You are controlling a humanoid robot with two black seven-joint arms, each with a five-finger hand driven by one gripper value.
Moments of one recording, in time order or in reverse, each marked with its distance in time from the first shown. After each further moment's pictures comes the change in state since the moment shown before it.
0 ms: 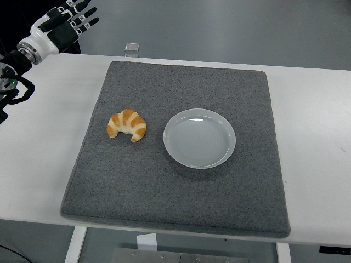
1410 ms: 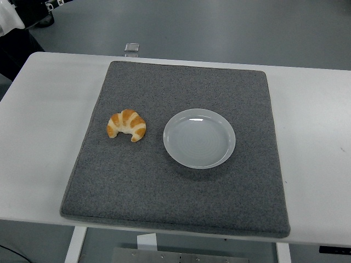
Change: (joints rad) left arm -0.083 0.238 0.013 -0.169 0.344 -0.011 -0.011; right arm 0.000 0.000 0.000 0.000 0.000 0.000 0.000
